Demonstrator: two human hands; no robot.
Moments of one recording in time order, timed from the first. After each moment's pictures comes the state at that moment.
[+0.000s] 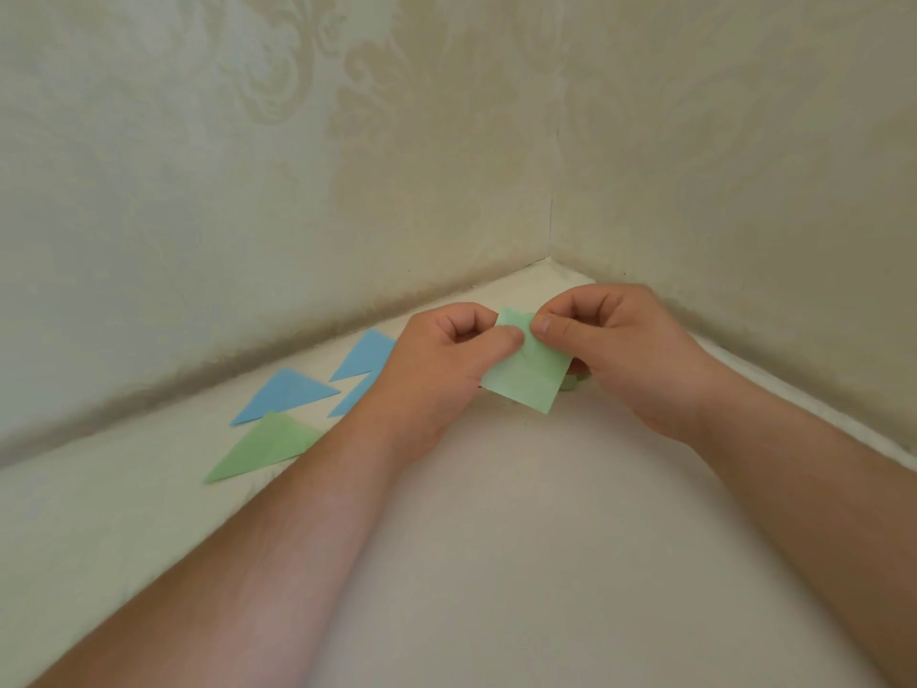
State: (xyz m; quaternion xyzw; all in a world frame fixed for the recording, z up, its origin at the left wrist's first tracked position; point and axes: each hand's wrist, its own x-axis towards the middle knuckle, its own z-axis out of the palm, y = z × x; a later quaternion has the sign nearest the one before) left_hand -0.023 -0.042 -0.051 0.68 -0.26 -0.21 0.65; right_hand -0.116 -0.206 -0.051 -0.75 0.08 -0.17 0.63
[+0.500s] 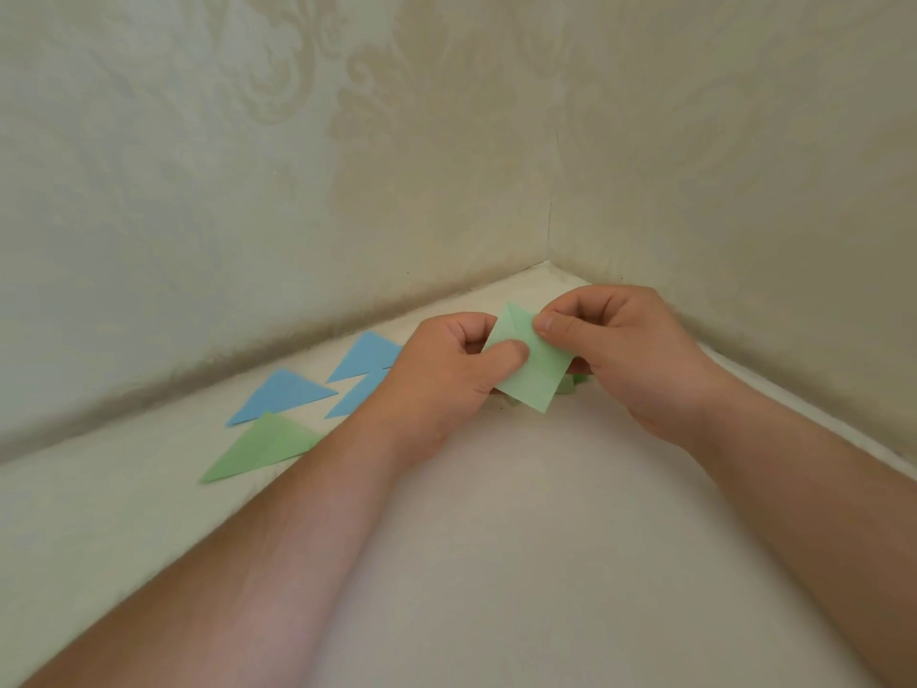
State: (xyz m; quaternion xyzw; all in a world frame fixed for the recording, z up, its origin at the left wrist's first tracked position) left_hand -0.026 -0.044 -0.053 0.71 -0.27 -0.23 0.61; right_hand -0.114 -0.207 -0.051 -0.74 0.09 -0.19 0.64
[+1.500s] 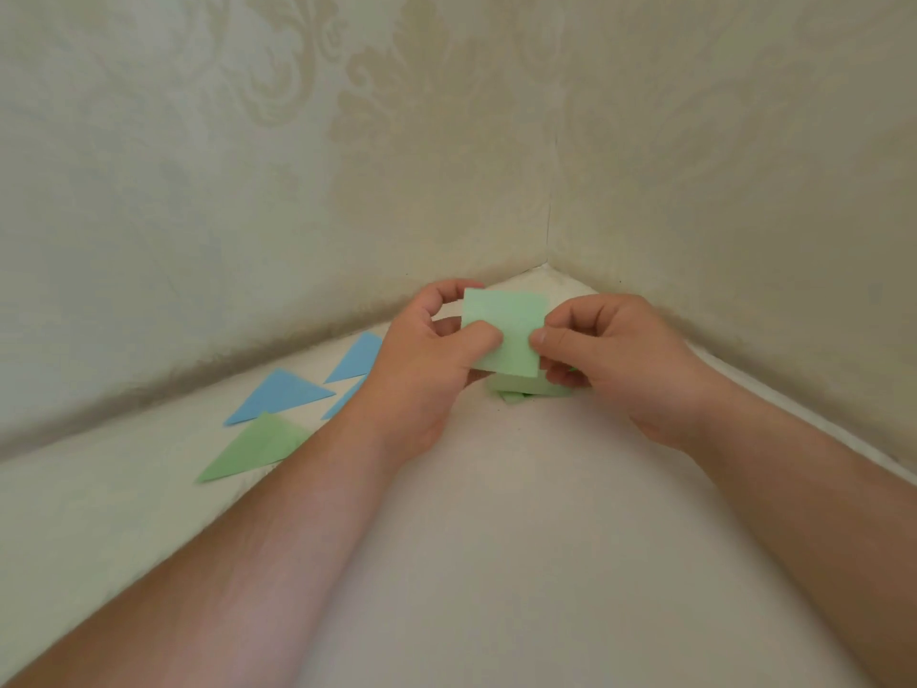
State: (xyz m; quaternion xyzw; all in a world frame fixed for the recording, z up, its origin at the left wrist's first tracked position) left_hand -0.023 -0.046 -0.048 0.63 -0.20 -0.20 0.72; right_hand -0.117 -0.205 -0.048 -0.76 0.09 -0.16 0.63
